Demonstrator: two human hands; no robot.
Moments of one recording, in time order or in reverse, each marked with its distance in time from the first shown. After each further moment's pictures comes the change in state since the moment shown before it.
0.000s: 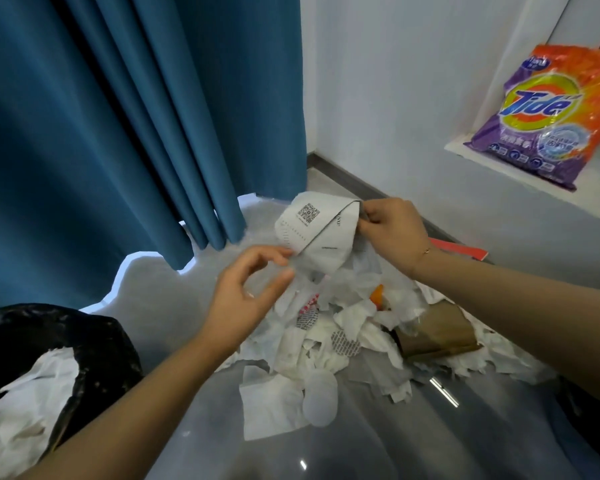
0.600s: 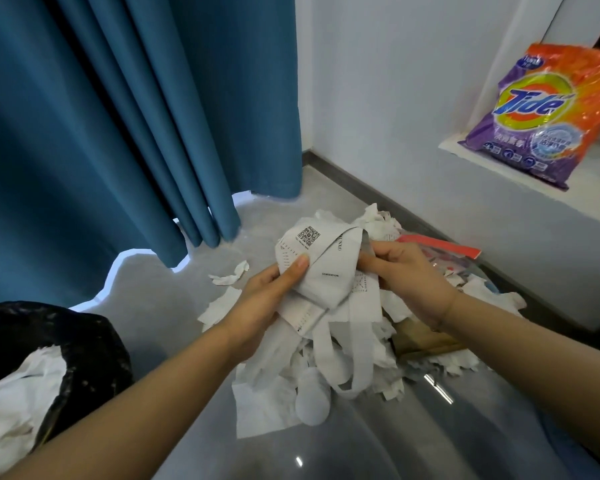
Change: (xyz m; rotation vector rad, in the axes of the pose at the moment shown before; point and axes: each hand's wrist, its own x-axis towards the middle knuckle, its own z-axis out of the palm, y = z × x) left_hand 0.007 0.000 0.036 -0.505 -0.144 -0.681; right_hand -0.058 0.009 -0.006 0.791 -0.243 0.391
